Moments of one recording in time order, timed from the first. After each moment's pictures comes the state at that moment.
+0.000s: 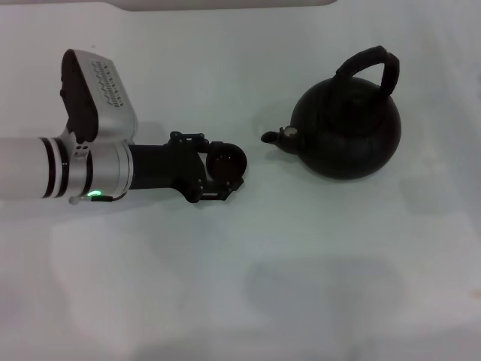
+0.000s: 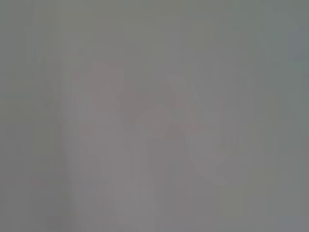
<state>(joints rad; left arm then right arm) -0.61 -2.08 1.37 0.39 1.59 1.02 -1.13 0.29 2.01 -0.82 -0.25 -0.82 -1.25 0.59</state>
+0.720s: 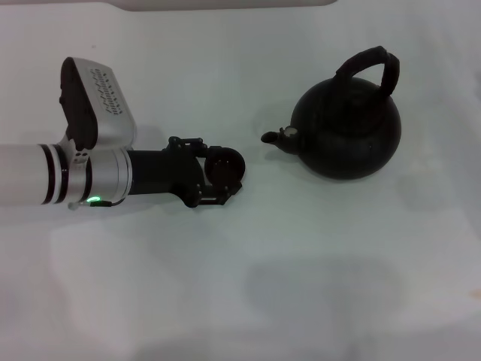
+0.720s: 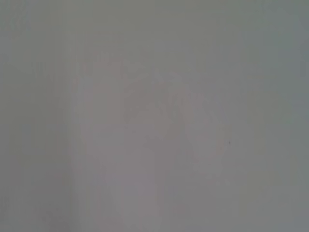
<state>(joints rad) -0.62 -2.08 1.37 0.35 1.57 1.01 -1.09 0.30 2.01 -0.82 -0.25 -0.82 -1.25 0.60</state>
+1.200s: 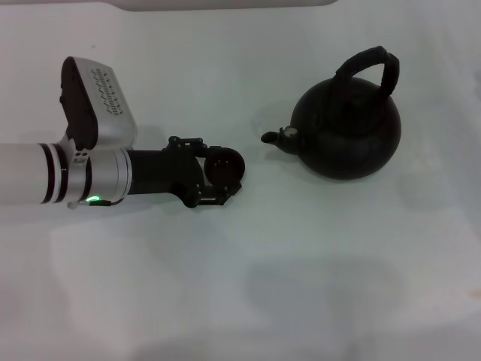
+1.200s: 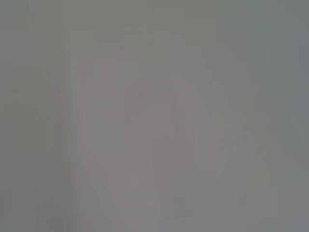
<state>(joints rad) -0.62 -2.08 1.37 0.36 1.58 1.01 -1.09 0.30 2.01 -0.82 -0.25 -0.82 -1.25 0.60</state>
